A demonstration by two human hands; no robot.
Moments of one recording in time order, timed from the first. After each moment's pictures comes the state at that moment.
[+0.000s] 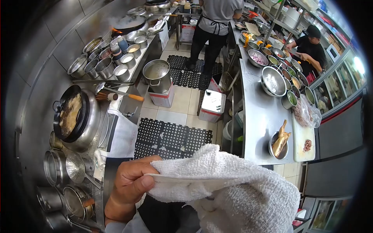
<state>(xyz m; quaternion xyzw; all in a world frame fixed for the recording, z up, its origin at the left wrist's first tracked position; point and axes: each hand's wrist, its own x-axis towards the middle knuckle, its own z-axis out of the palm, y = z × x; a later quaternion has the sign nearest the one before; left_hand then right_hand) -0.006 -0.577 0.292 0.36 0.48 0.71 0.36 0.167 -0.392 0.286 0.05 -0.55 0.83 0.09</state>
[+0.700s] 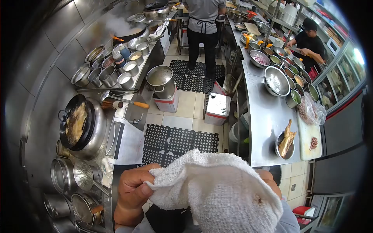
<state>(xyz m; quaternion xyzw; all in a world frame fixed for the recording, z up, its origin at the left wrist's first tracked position) -0.008 -0.581 0.293 0.34 0.51 0.73 0.29 0.135 -0.375 0.284 0.04 -0.56 0.82 0.12</state>
